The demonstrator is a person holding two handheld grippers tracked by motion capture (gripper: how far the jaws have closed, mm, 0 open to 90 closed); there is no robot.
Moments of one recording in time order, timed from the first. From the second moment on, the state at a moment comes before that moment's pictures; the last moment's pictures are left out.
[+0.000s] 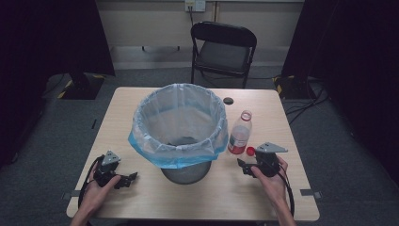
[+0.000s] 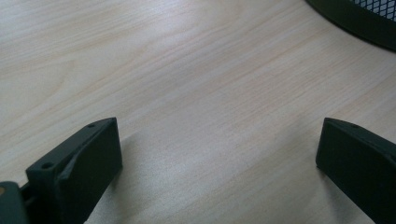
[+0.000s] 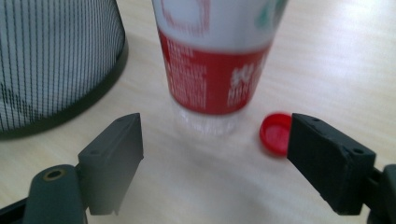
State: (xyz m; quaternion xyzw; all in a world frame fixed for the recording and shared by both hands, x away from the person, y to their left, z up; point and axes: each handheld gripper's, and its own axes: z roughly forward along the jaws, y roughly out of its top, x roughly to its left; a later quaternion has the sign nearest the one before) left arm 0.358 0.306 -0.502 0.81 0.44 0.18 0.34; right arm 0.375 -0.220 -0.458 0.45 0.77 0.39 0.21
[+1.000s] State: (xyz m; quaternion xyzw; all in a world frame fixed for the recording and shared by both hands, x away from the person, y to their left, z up) left arm 0.357 0.306 -0.502 0.81 0.44 0.18 0.34; right arm 0.425 -0.202 -0.460 0.43 0.77 0.42 0.20
